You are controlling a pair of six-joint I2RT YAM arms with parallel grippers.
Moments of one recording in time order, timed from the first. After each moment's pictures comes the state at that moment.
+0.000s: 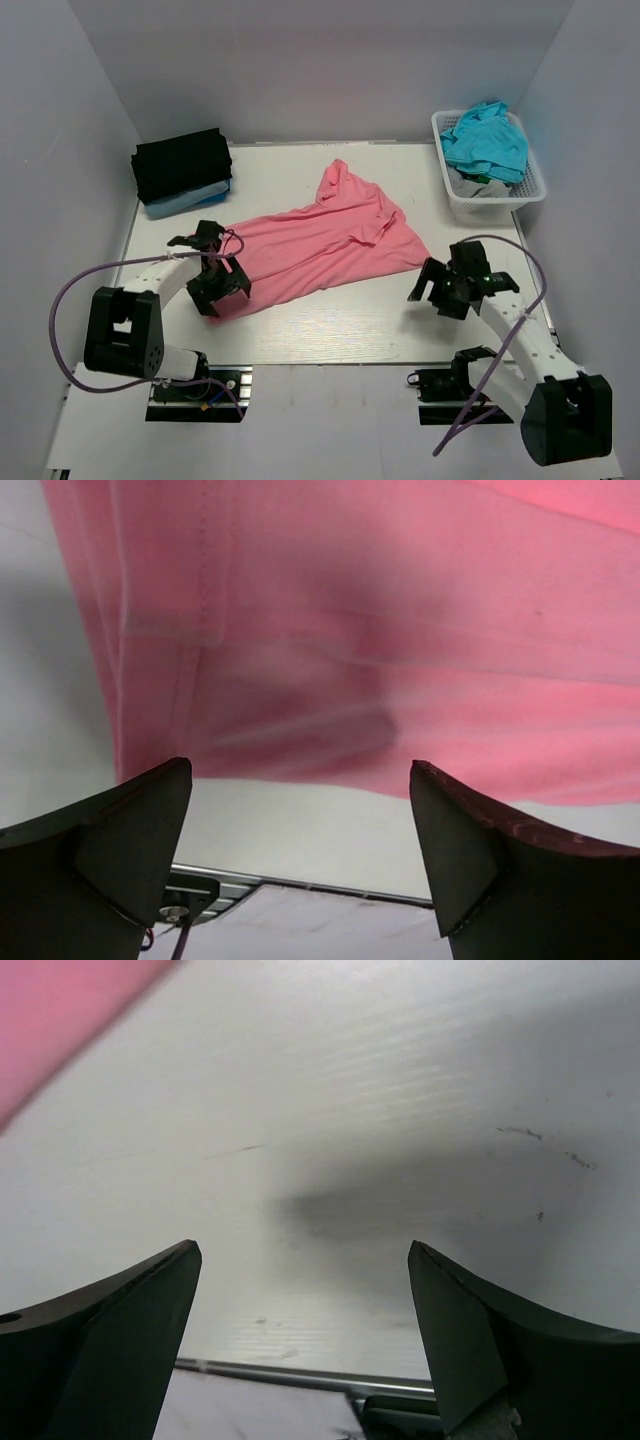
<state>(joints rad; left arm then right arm) -0.15 1.40 0.75 -0.80 0.03 -0.71 0.19 0.95 0.52 -0.70 -0.14 0.55</state>
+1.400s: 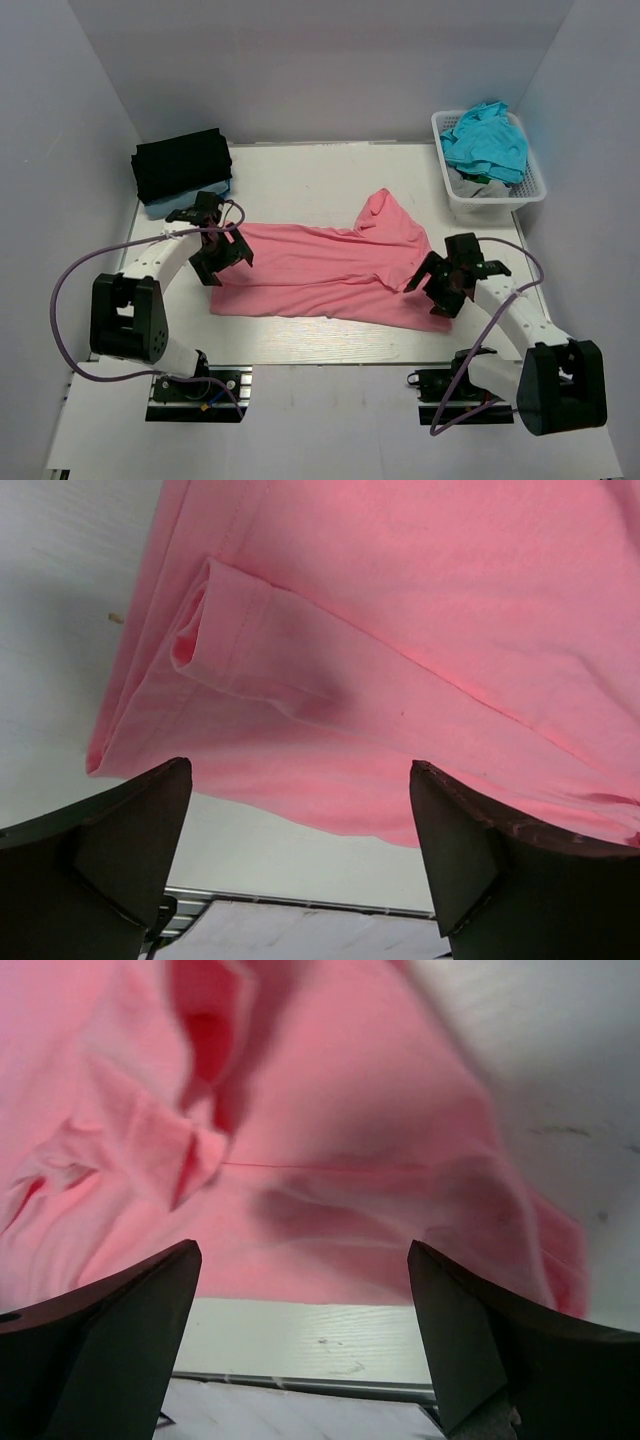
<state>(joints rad) -0.15 1.47 1.00 -0.85 0.02 -0.70 0.18 1.08 0.57 -0.68 -0.14 0.77</state>
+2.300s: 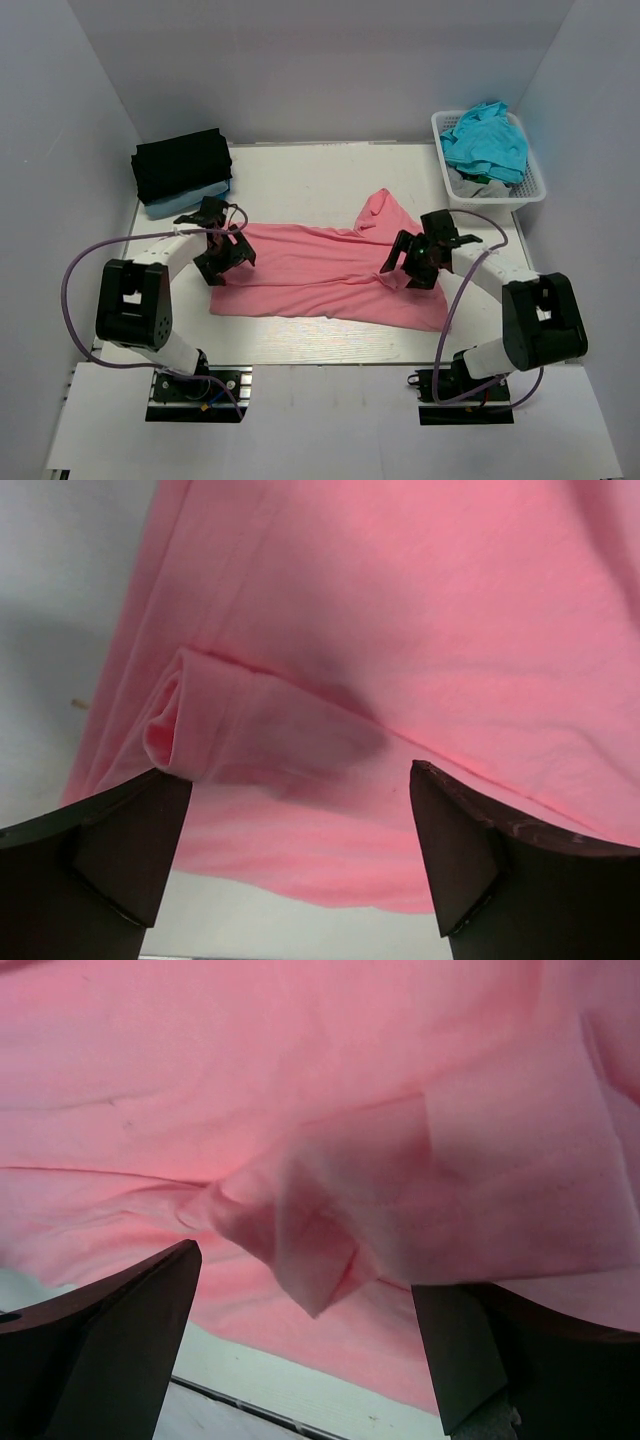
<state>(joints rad) -0.15 1.56 0.94 -0.68 0.00 -0.72 0.28 1.43 0.73 -0.43 -0.26 0.64</state>
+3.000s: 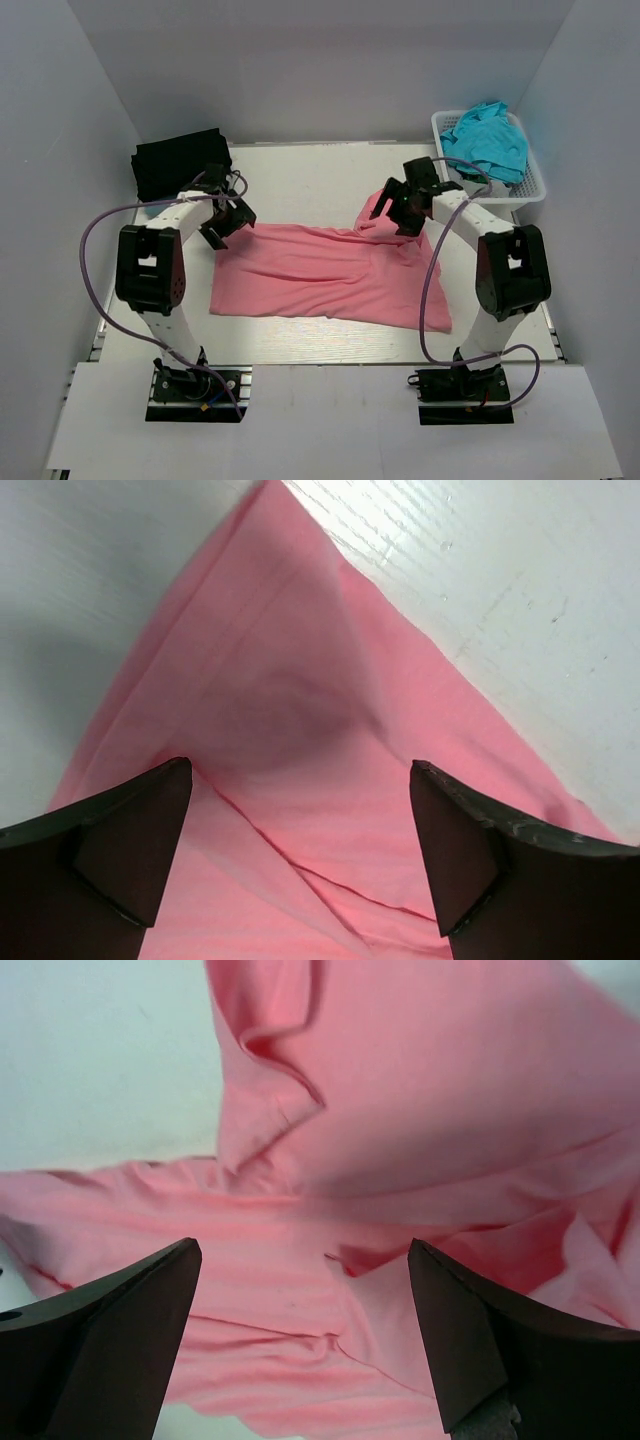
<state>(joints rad) -0.13 1.81 1.25 -0.62 -0.07 -0.79 0.30 1.76 1.23 -0.48 -0.16 0.70</state>
